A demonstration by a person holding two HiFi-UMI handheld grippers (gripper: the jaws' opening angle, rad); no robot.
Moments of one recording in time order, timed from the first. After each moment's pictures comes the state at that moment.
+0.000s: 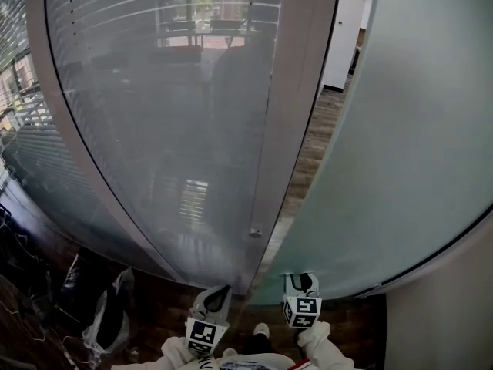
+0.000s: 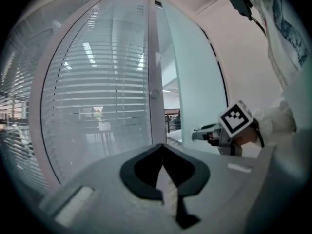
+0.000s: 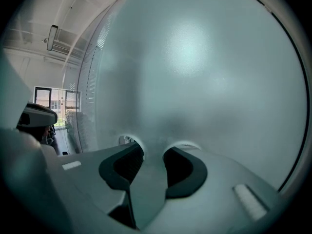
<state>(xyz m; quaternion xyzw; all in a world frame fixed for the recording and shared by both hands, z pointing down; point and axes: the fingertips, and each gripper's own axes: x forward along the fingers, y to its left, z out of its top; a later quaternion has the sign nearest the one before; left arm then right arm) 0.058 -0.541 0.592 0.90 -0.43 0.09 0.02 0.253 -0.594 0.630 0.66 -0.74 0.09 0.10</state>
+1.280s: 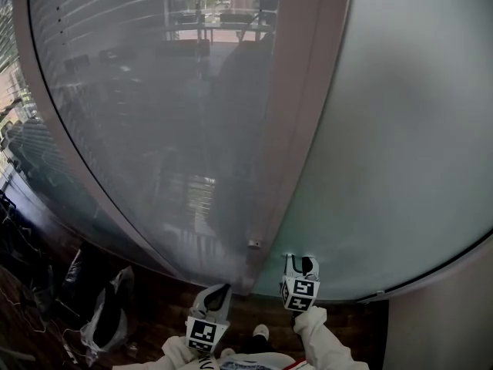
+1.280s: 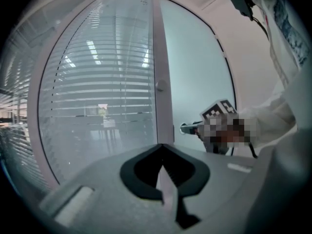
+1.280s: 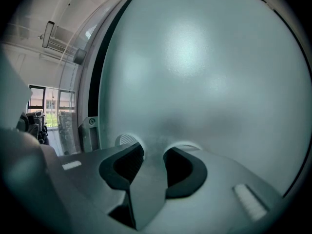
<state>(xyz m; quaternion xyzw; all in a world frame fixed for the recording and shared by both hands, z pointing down) 0.062 -0.572 0.611 0.88 -0.45 0.10 0.03 0.266 -0.682 0.640 0.68 -0.73 0.08 0.09</state>
